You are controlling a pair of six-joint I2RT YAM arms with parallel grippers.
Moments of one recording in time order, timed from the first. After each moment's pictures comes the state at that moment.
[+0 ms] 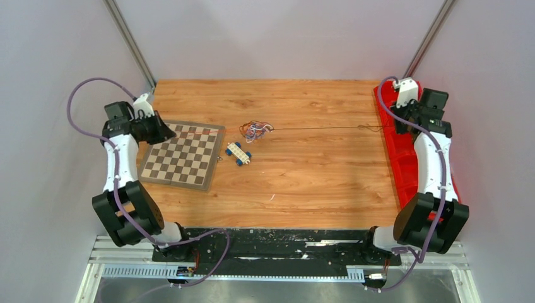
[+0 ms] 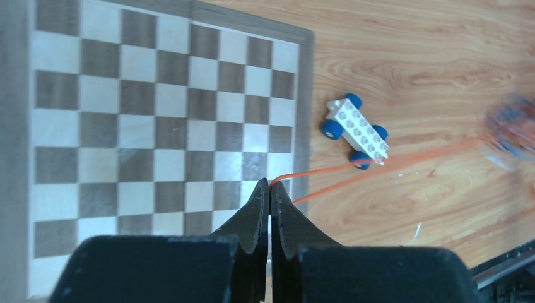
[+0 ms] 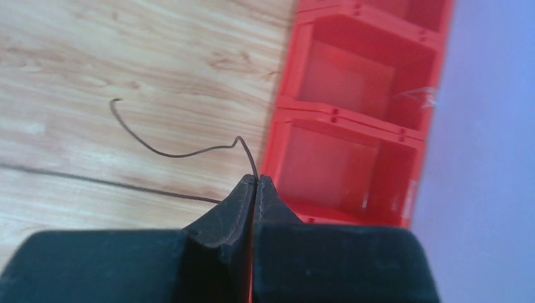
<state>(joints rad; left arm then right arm) 0.40 1.41 1.17 -0.63 0.66 0.08 -0.28 1.39 1.26 -0.57 -0.24 -0.51</state>
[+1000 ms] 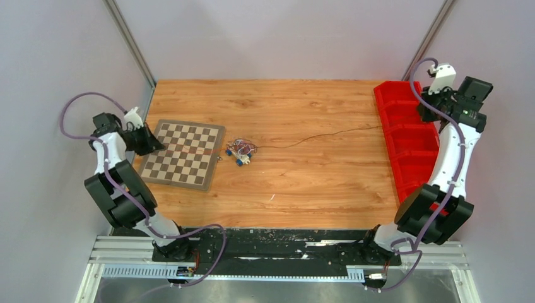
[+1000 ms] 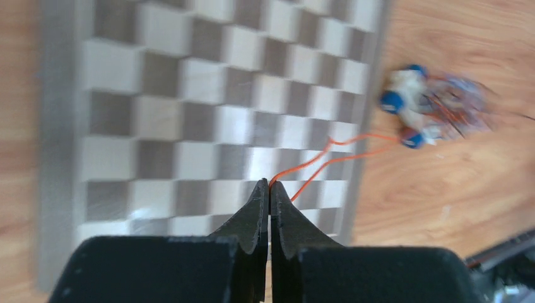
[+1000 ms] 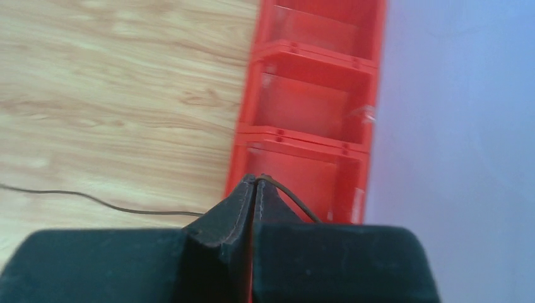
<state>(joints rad) 0.61 1.62 1.21 -0.72 0.66 0.26 -0.53 1.50 1.55 -0.65 -0.45 -0.51</state>
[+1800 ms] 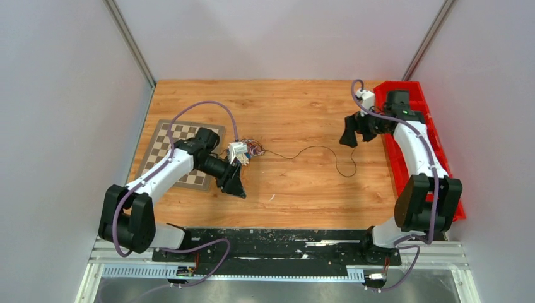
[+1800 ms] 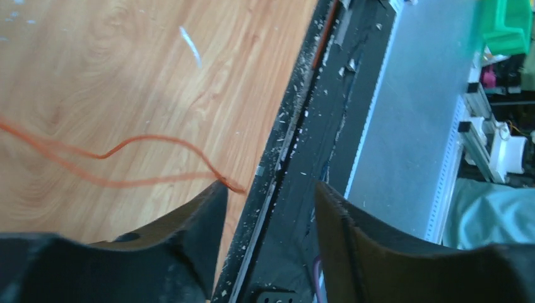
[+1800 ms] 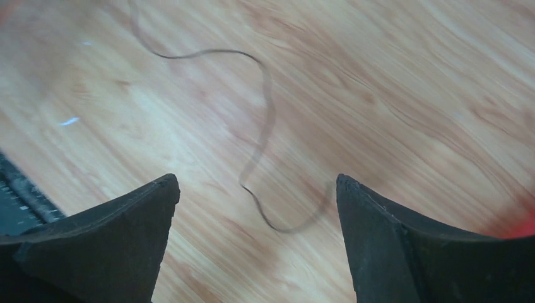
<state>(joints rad) -0.32 1.37 0.89 -0.85 0.98 0.39 -0.15 1.52 1.30 -0.79 -0.63 -0.53</state>
